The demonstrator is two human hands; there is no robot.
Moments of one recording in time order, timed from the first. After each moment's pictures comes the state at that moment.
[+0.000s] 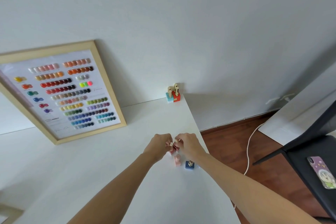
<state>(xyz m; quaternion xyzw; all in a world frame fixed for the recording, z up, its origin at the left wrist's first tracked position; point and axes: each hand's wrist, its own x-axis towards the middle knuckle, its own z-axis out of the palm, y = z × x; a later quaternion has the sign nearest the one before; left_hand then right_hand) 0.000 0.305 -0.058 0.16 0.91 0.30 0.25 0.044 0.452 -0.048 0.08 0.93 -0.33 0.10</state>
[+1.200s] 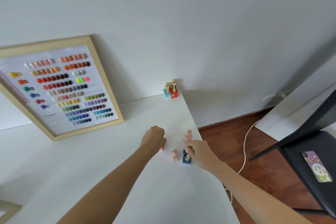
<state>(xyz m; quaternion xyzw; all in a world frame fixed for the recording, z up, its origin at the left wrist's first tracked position) -0.001 0.311 -0.044 0.13 0.96 0.15 0.19 0.094 0.484 -0.044 0.05 0.94 -0.29 0.14</state>
